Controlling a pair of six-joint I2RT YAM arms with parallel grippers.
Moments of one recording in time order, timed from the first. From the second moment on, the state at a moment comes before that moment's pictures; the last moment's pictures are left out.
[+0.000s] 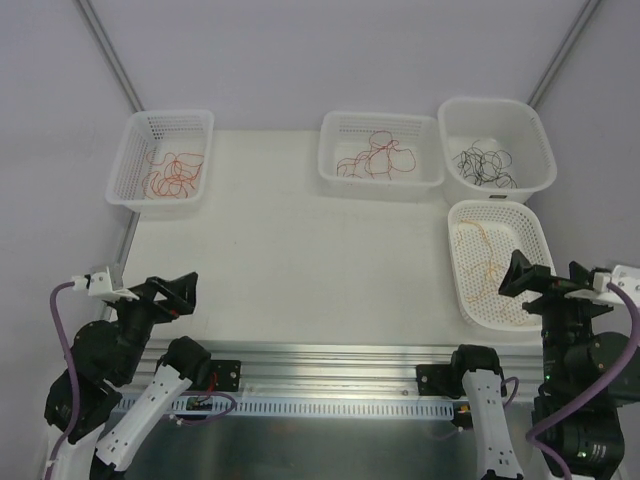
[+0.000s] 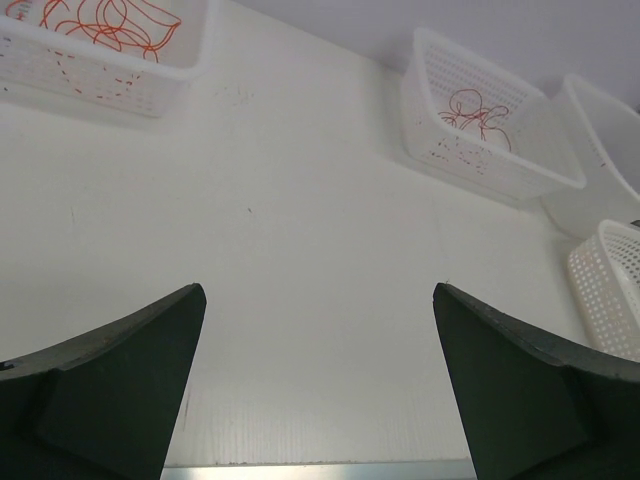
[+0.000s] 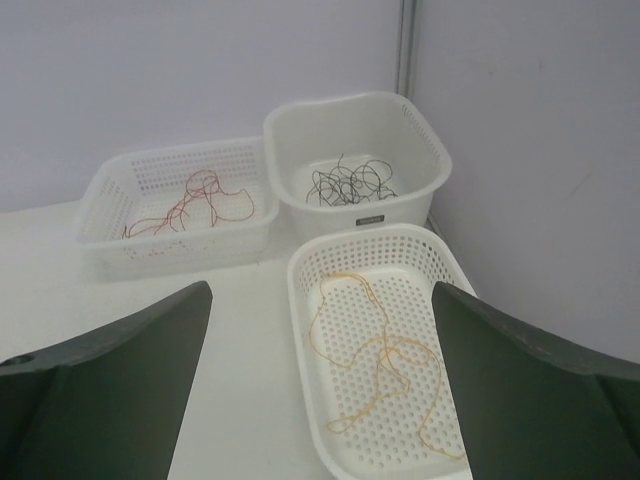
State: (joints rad) left arm -0.55 0.01 0.80 -0.93 -0.45 -0.49; right arm -0.10 0.36 1.29 -0.87 0.08 0.06
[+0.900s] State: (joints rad) left arm -0.55 0.01 0.90 -1.05 -0.56 -0.50; right arm 0.05 0.01 1.24 -1.32 0.28 0.04
